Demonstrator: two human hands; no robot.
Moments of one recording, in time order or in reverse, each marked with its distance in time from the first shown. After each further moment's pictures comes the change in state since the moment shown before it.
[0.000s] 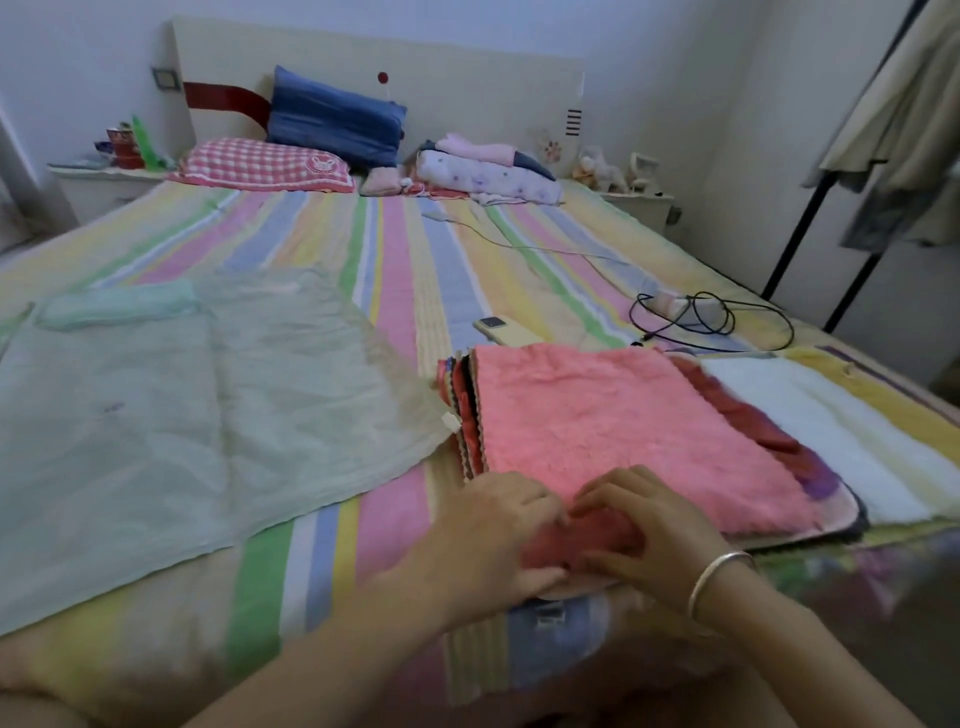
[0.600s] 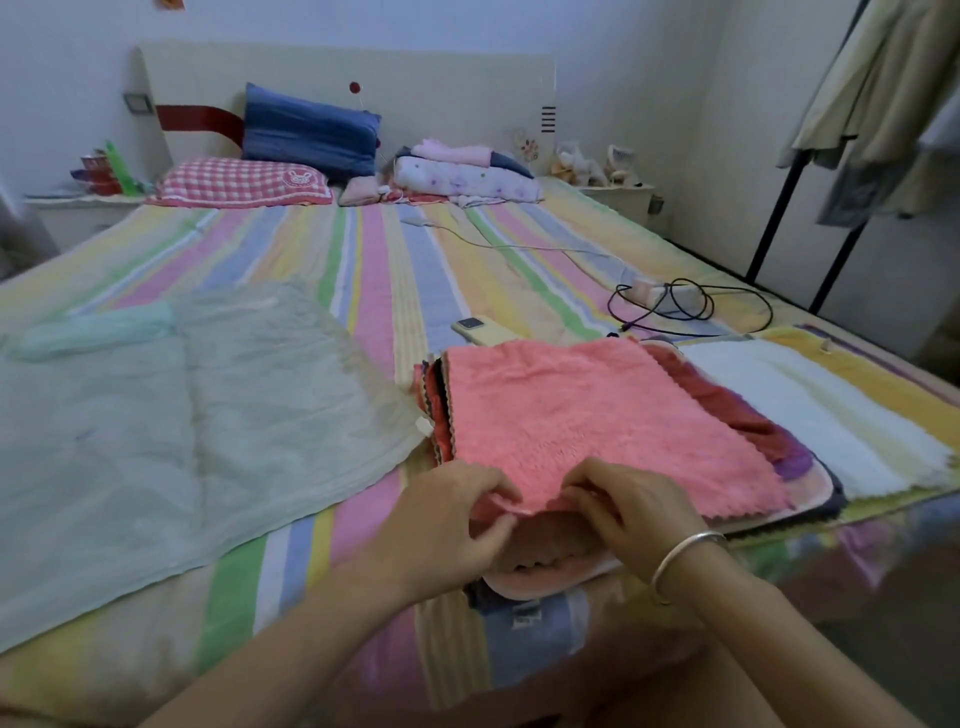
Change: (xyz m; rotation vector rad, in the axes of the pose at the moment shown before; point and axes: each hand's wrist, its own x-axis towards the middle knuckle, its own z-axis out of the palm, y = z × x) left_hand 0.005 -0.010 -0.001 -0.174 0.174 -0.181; right_hand 0.002 0.003 0.001 0.044 0.157 0.116
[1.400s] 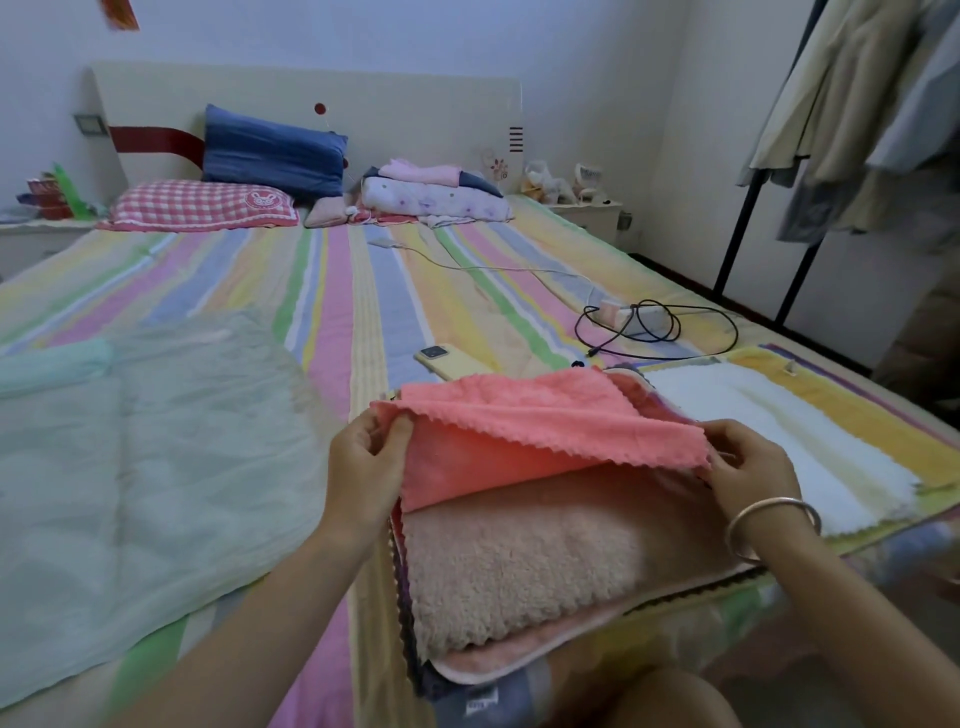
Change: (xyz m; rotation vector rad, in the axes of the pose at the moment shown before) left_hand 0.079 -0.027 -0.002 -0.733 0.551 -0.573; right_hand 0.018 0.114 -0.061 0.273 0.403 0.656
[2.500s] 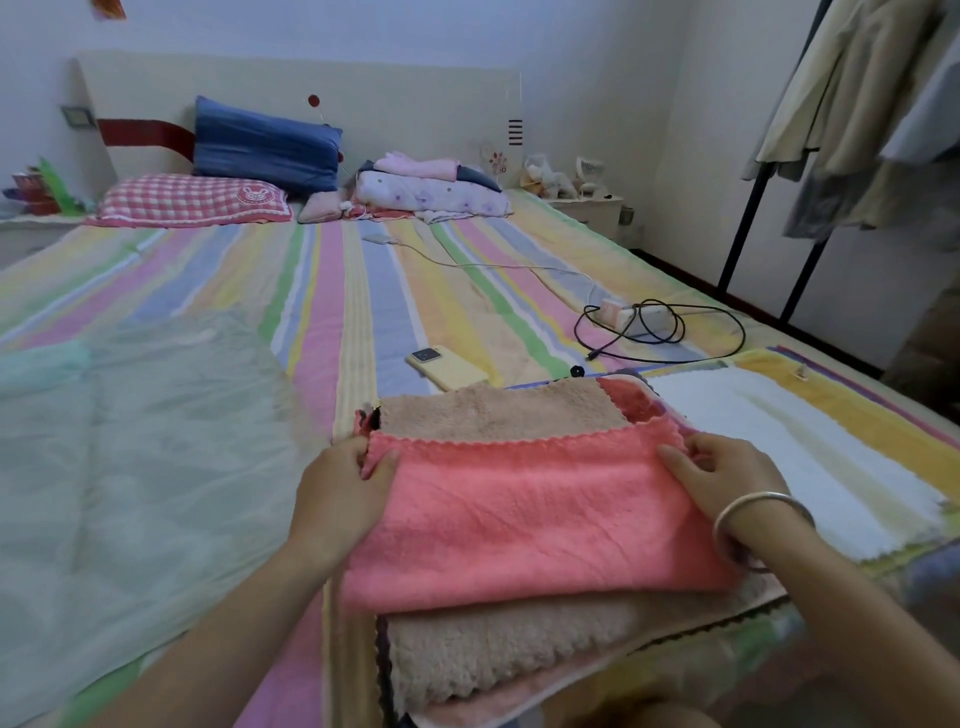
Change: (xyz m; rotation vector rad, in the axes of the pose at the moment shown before) left_hand 0.032 -0.031 -0.012 0.724 -0.086 0.138; right_hand 0.030 -0.008 0.014 -0.386 -0.238 0.084
